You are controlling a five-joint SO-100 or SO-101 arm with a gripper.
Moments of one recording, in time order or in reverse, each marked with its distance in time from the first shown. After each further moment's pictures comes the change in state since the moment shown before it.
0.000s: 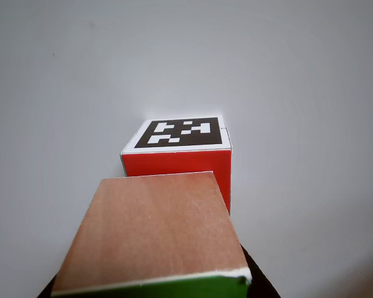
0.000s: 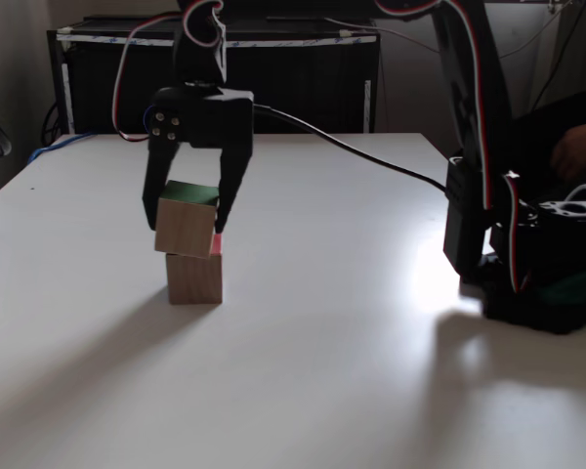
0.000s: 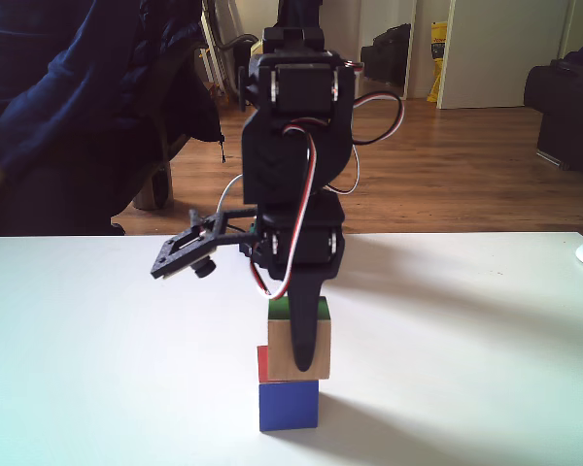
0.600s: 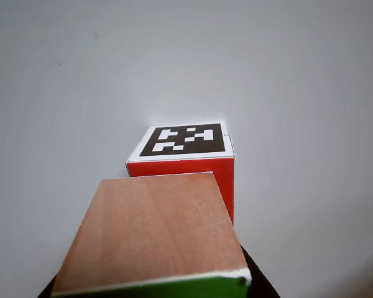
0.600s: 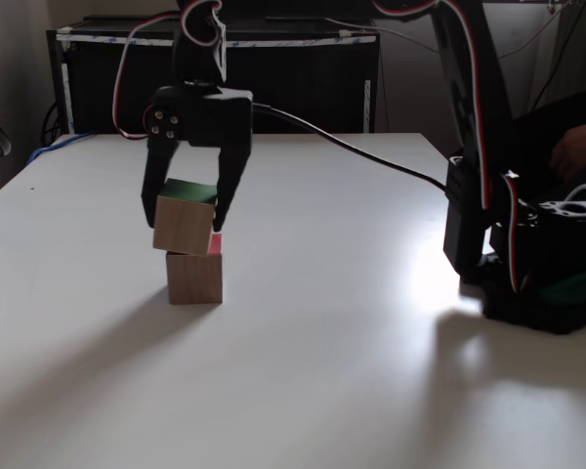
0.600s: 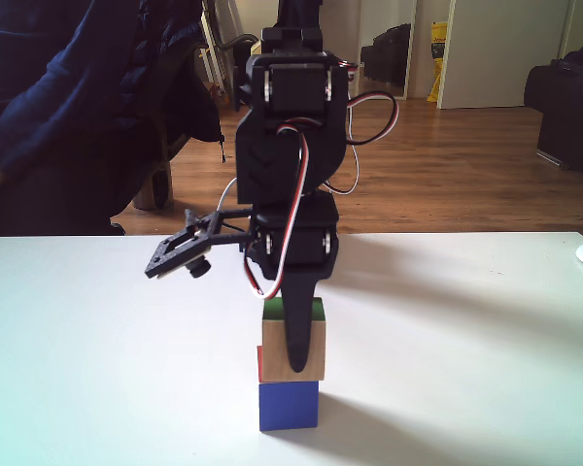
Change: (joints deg) arm 0.6 -0.9 -0.3 -0.1 0.2
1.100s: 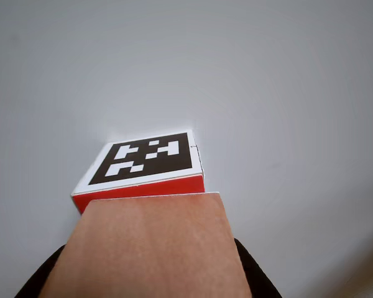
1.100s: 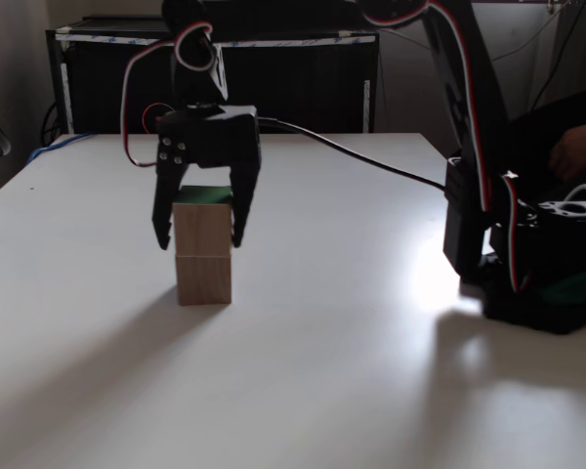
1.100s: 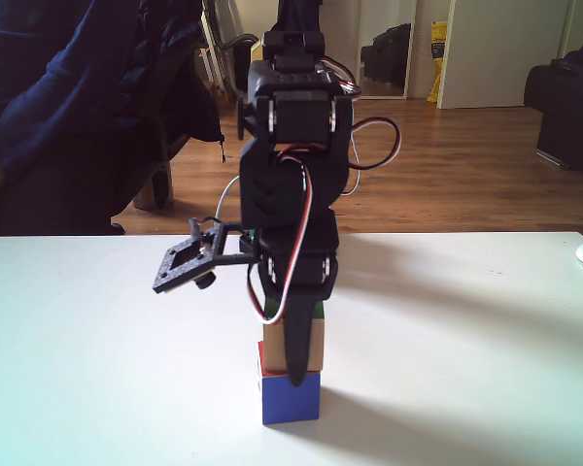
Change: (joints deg) arm -1.0 -1.5 1.0 3.7 1.3
